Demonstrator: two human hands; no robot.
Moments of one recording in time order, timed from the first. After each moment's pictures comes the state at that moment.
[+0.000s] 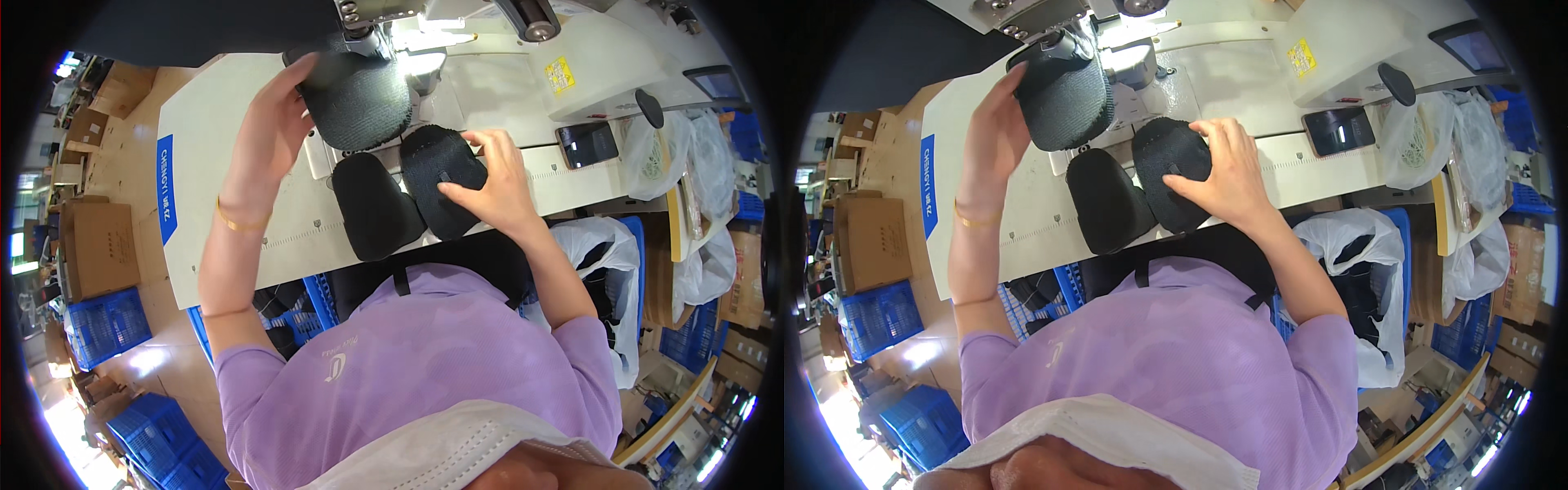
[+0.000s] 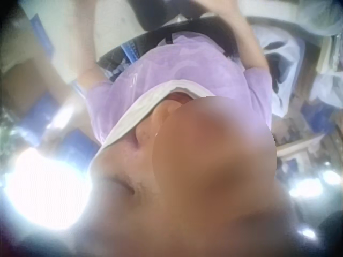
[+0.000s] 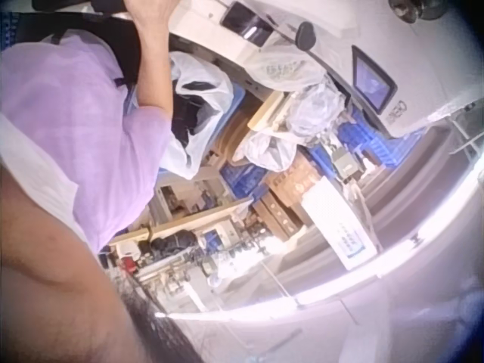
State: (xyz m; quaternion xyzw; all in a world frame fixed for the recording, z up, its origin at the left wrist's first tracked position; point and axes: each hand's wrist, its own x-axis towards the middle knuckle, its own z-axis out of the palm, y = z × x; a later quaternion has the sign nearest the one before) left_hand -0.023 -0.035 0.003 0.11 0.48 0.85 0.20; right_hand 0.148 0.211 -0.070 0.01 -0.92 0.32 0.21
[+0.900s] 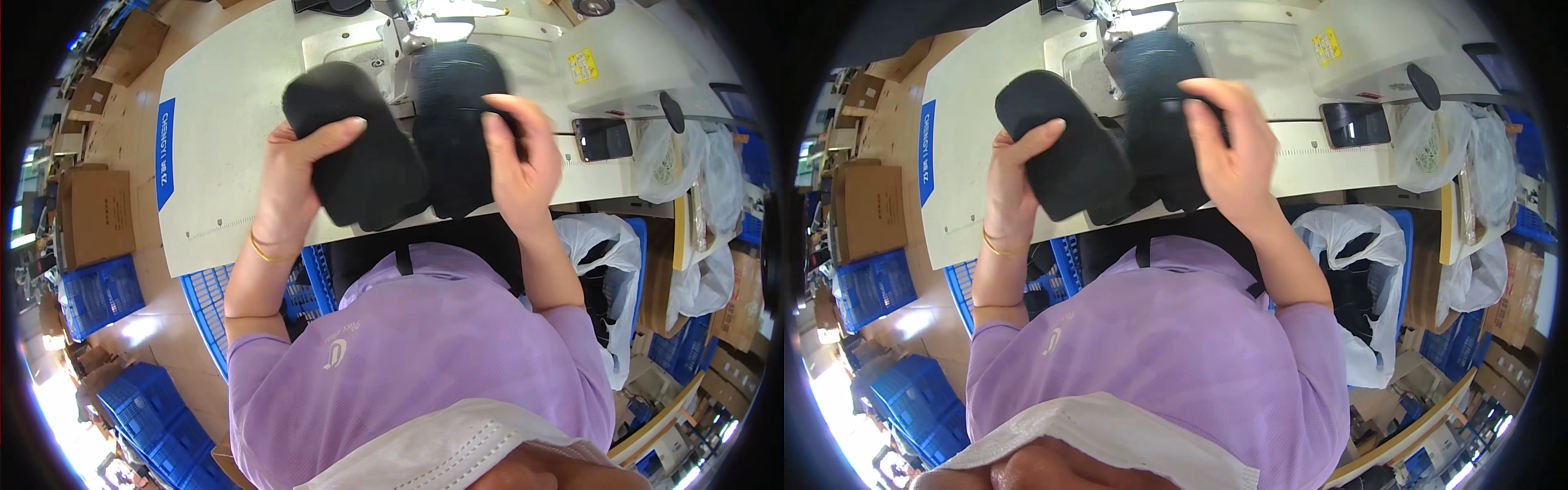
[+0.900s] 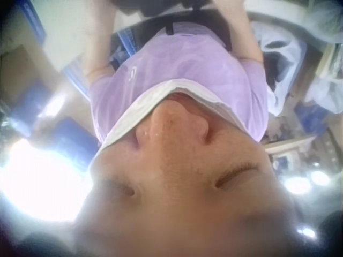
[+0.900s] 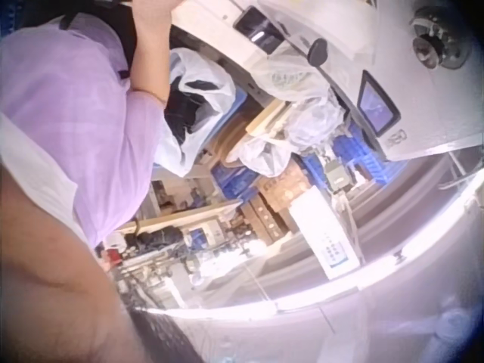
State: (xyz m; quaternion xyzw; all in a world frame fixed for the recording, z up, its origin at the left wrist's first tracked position) left_hand 0.071 -0.043 -0.005 0.02 0.49 0.84 0.24; right_hand 0.137 0.180 -0.039 0.06 -0.75 0.52 0.40
